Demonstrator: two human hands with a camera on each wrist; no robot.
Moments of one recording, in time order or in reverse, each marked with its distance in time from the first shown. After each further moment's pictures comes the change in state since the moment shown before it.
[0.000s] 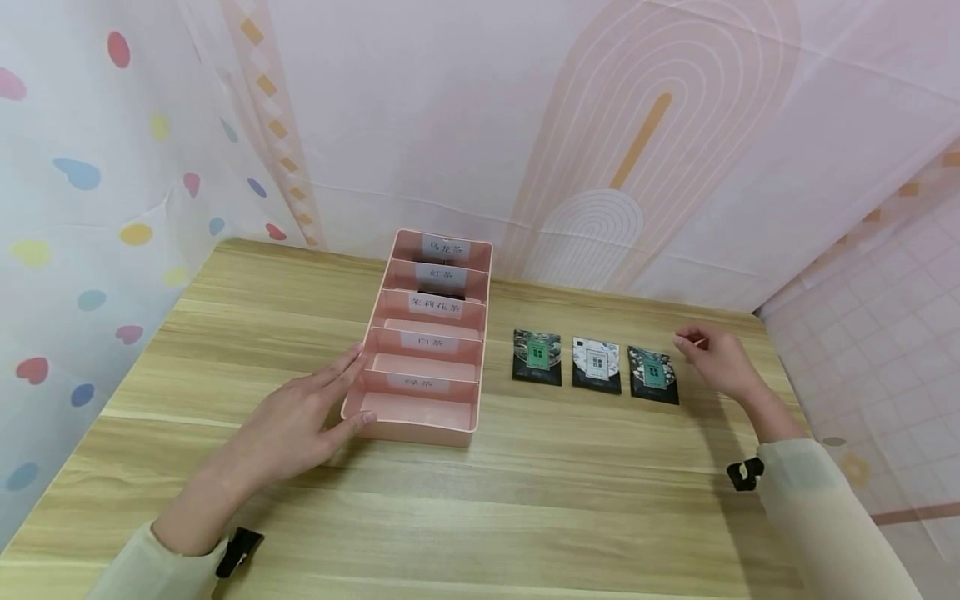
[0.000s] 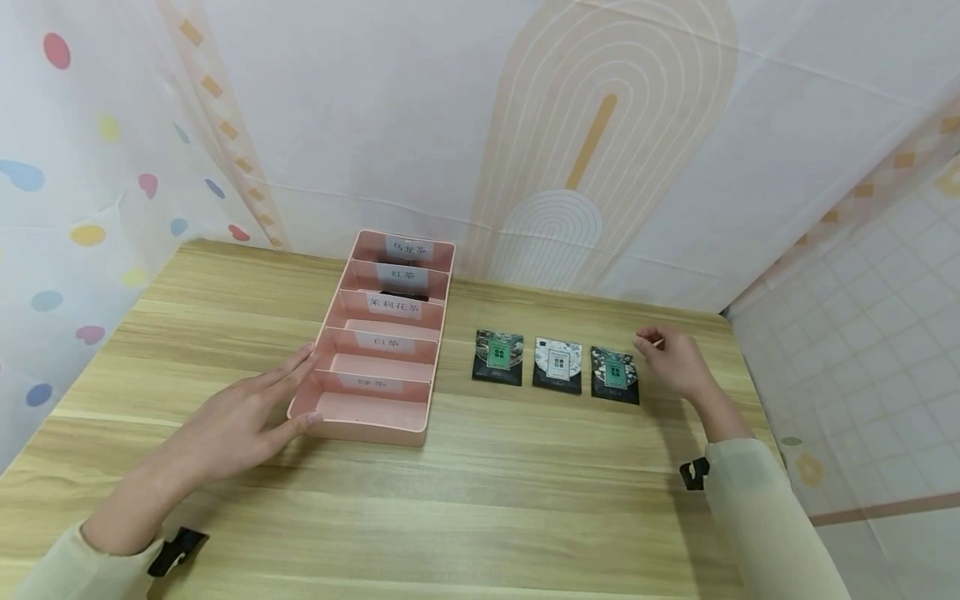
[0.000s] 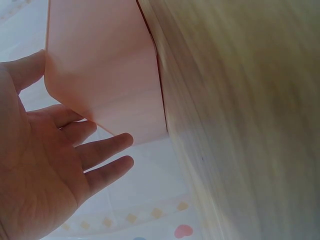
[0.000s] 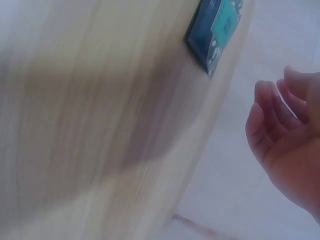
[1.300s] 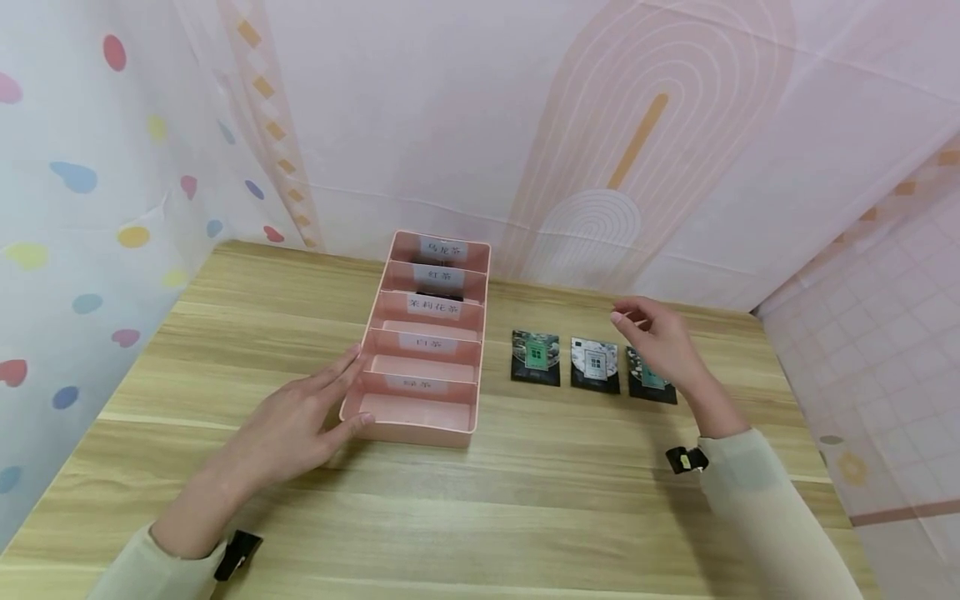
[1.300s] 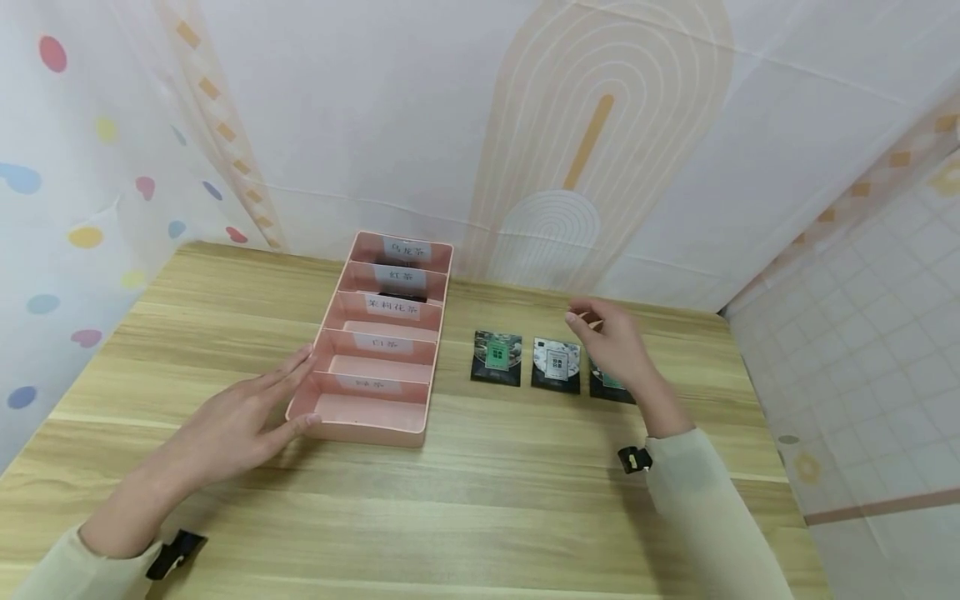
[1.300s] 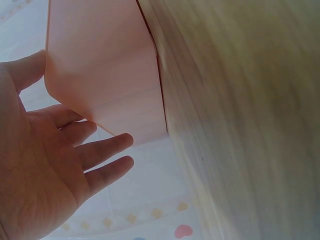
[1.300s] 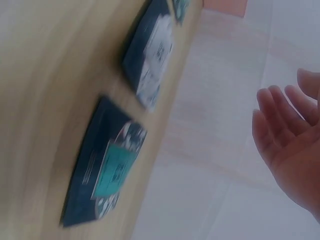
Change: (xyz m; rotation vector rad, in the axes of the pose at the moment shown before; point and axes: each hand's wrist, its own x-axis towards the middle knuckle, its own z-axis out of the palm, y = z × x) left_hand 0.000 0.001 -0.001 -0.002 -0.011 -0.002; right_hand 0.017 -0.085 0.036 0.157 0.088 -0.176
